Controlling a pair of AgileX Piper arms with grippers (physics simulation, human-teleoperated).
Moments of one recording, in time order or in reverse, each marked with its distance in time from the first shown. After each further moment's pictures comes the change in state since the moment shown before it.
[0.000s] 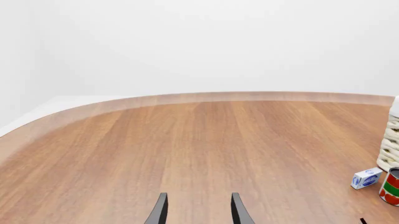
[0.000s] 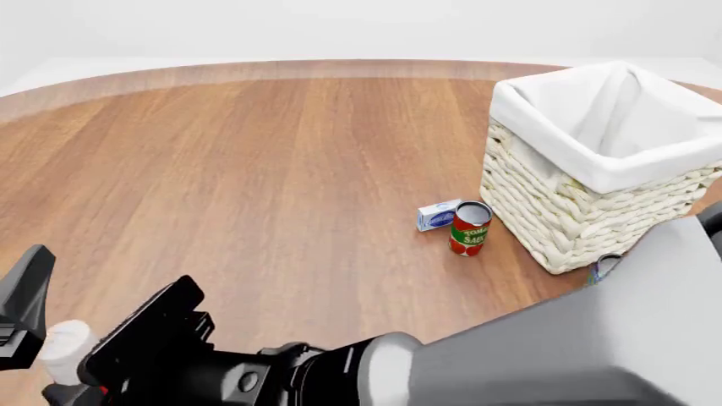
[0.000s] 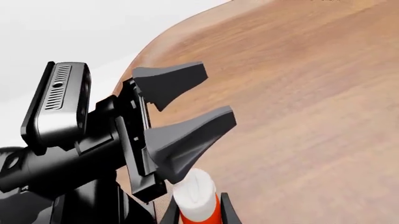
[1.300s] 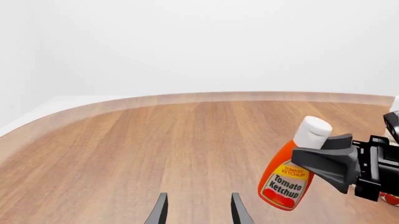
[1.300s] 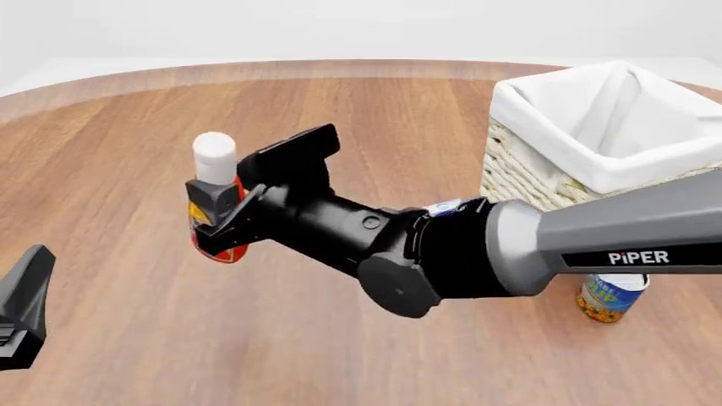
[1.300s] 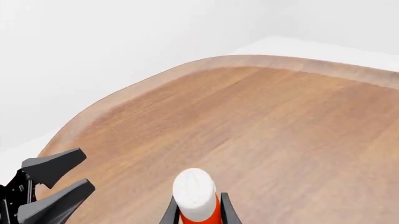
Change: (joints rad) left arm 0.000 0.000 0.000 0.000 0.000; right arm -0.331 -0.199 0.101 -0.103 -0.060
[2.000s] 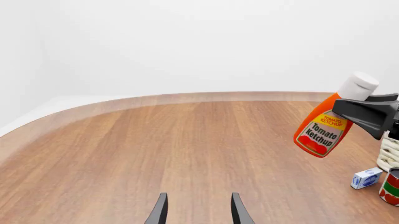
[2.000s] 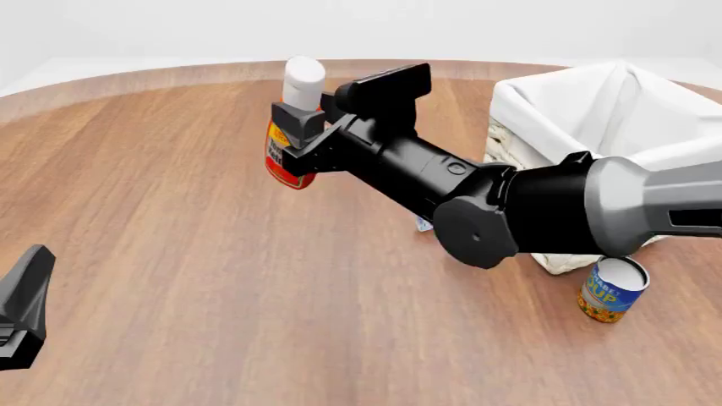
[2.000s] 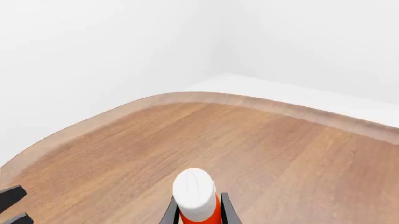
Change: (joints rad) left arm 0.000 0.000 0.000 0.000 0.000; right arm -0.186 -0.147 0.084 -0.059 -0.071
